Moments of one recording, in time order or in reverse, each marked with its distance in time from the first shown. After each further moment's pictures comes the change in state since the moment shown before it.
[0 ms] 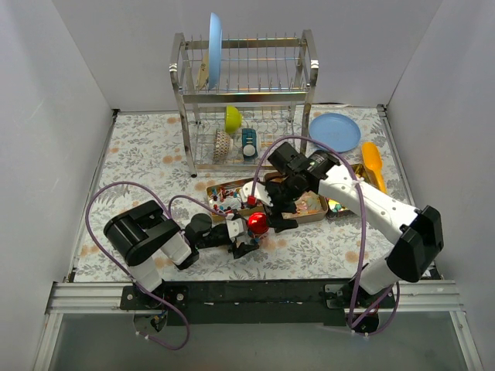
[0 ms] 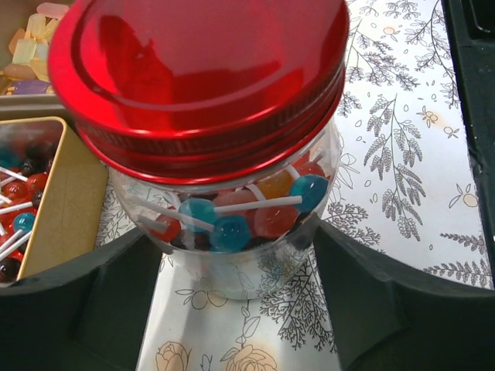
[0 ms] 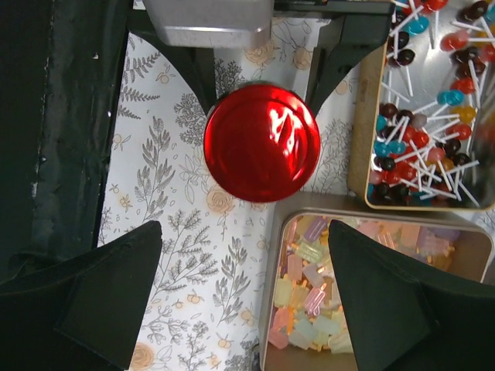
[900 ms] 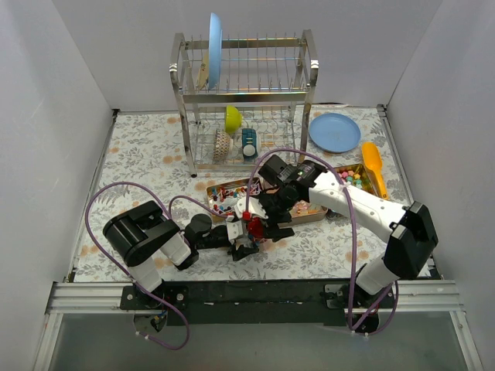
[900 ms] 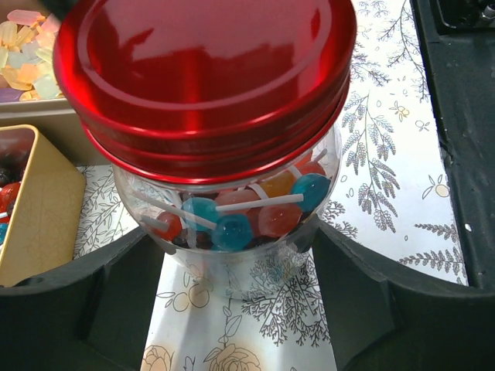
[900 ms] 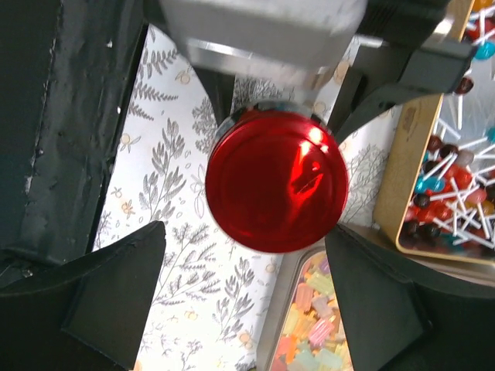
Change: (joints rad) left arm -0.001 -0.001 -0.004 -0.005 0.048 0.004; right arm 0.084 0.068 -0.067 0.063 0.004 -0.048
